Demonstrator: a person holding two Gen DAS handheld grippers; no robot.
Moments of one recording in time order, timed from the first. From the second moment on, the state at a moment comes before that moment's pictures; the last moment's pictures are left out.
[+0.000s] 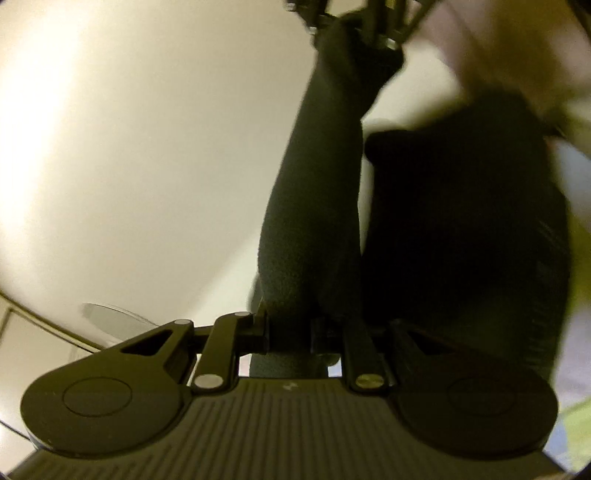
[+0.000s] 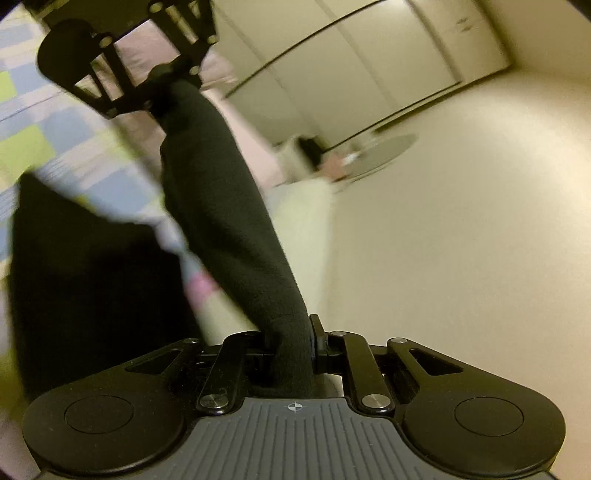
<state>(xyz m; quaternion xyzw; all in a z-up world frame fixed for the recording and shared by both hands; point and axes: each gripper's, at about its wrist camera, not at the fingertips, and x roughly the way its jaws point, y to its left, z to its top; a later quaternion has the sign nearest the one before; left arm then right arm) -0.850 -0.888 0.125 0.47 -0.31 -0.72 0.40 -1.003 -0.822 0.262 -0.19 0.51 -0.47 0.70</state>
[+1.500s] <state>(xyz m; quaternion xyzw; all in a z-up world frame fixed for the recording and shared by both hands) -0.851 -0.840 0.051 0.48 -0.29 -0.72 0.42 -1.008 -0.774 0.111 -0.22 0.54 -0.49 0.65</state>
